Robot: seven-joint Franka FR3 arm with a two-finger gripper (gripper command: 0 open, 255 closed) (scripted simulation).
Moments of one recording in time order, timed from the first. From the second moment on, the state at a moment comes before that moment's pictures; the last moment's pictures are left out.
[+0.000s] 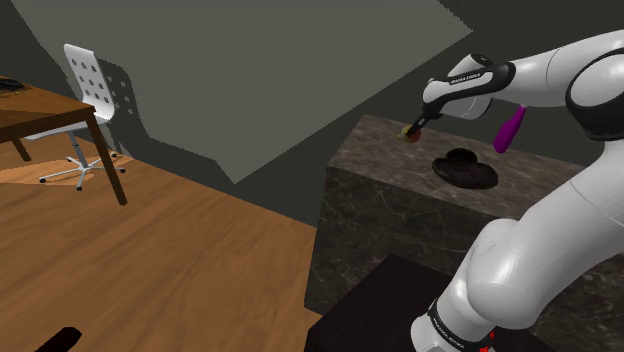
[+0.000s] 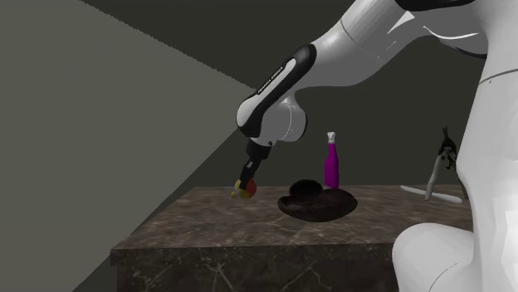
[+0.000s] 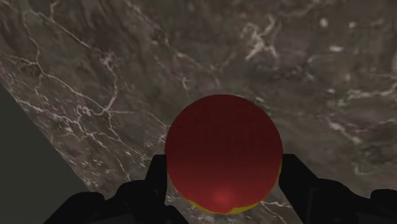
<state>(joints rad) 0.15 -0.24 -0.93 -2.22 -0.09 2.60 -0.91</state>
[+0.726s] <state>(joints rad) 0.12 -0.29 -0.87 -2.11 -0.14 2.45 -0.86</state>
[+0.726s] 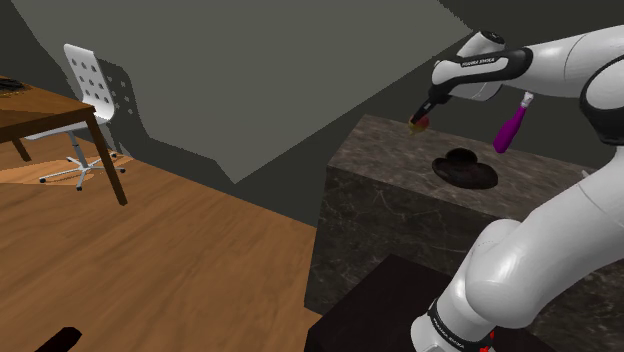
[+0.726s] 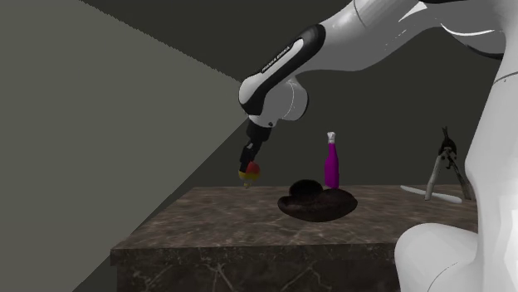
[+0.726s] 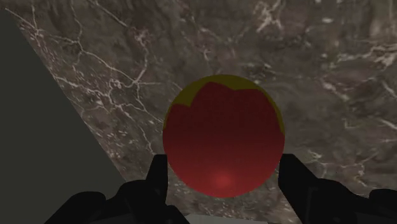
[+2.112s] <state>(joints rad) 0.08 -0.40 -0.77 -1.94 -0.21 2.19 -0.80</state>
